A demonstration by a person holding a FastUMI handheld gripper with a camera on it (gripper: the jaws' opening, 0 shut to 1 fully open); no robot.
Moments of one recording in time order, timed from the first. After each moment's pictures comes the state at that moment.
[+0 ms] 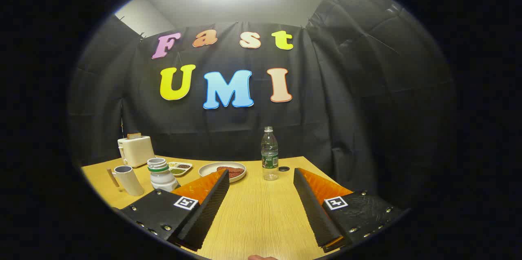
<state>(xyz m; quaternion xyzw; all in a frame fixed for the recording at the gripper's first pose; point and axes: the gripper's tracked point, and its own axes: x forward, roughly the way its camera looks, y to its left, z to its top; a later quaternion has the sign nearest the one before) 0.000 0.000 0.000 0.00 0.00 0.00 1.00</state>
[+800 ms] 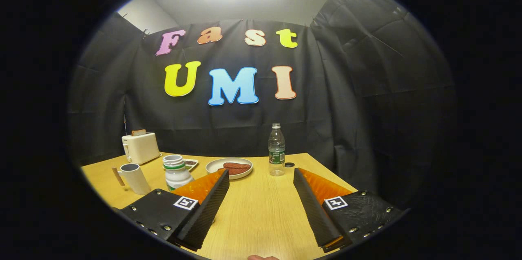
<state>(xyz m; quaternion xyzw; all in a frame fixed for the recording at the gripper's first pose) -0.017 0.039 -0.003 -0.01 0.01 0.01 1.00</state>
